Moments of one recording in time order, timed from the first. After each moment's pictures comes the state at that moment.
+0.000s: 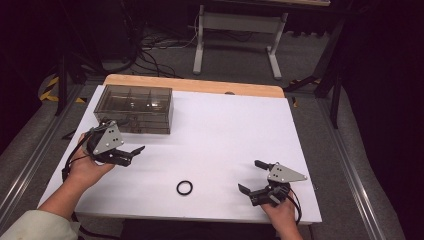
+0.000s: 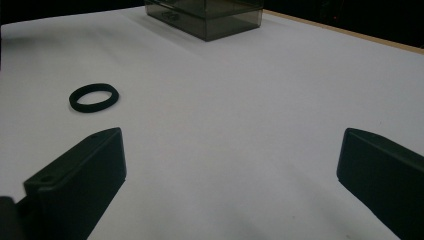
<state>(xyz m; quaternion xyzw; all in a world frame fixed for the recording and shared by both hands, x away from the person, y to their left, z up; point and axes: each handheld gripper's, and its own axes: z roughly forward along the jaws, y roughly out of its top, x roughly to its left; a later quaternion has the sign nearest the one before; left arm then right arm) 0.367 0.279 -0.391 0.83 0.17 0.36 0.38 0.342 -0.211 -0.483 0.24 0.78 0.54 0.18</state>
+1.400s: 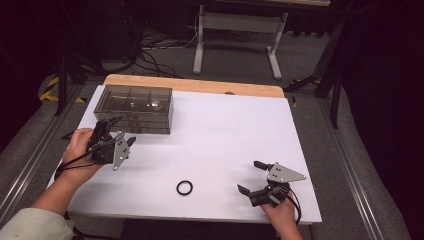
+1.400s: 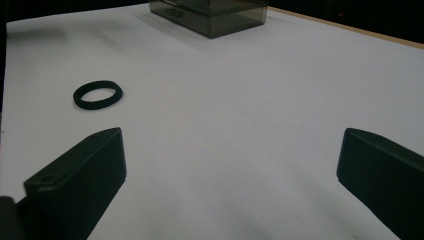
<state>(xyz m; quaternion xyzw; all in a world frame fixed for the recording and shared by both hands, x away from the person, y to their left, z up) 0.363 0.275 -0.419 0.80 0.13 0.56 0.20 0.342 -0.210 -0.484 0.24 0.78 0.54 0.18</state>
